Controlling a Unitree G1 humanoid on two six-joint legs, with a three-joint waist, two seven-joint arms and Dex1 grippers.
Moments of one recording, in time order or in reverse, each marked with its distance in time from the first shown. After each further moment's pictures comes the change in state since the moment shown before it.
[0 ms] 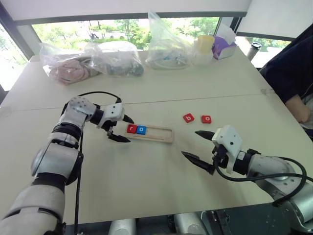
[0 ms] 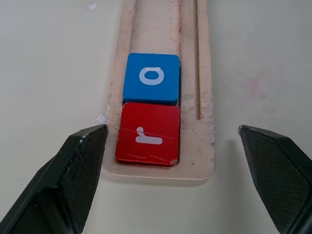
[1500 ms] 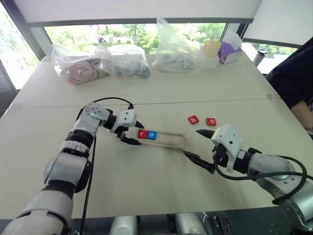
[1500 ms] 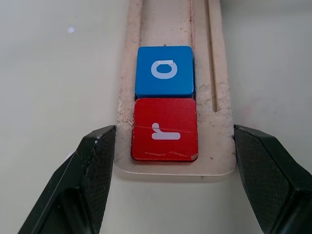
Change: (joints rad) left arm 0.217 -0.116 0.071 -0.407 0.071 0.188 0.039; right arm -0.017 -0.025 0.012 0.003 -0.011 0.007 -0.018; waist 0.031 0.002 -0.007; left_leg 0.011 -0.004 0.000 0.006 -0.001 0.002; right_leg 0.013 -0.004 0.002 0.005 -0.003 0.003
